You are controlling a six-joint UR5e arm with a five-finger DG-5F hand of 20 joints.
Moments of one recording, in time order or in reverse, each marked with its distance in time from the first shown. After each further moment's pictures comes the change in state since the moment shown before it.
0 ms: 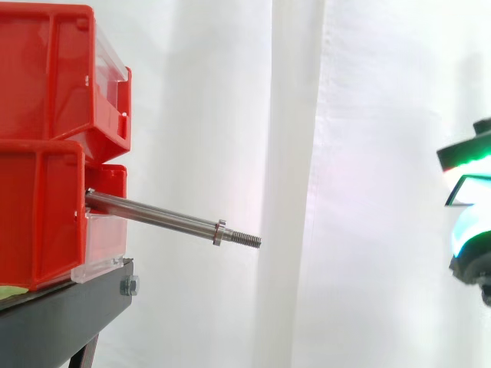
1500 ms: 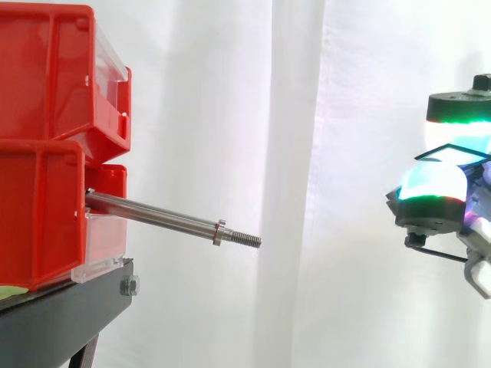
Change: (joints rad) arm 0.000 0.048 -0.103 0.346 0.100 -0.479
